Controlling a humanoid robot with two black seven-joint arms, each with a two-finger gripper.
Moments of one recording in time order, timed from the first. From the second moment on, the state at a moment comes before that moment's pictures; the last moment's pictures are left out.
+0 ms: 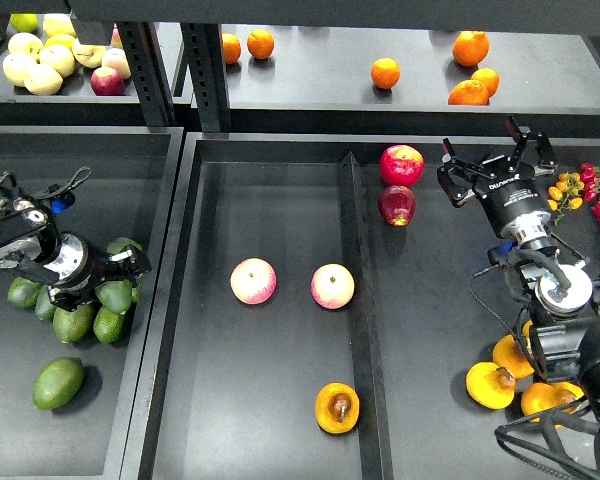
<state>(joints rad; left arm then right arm) -0.93 0.50 -0.04 -0.74 0.60 -0.49 0.49 0.65 0.02 1.49 0.47 -0.04 0.58 -0.11</state>
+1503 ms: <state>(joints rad) -0.79 0.44 -0.57 -0.65 0.56 -0.49 0.49 0.65 0.01 1.44 0.48 -0.05 0.58 -0.12</state>
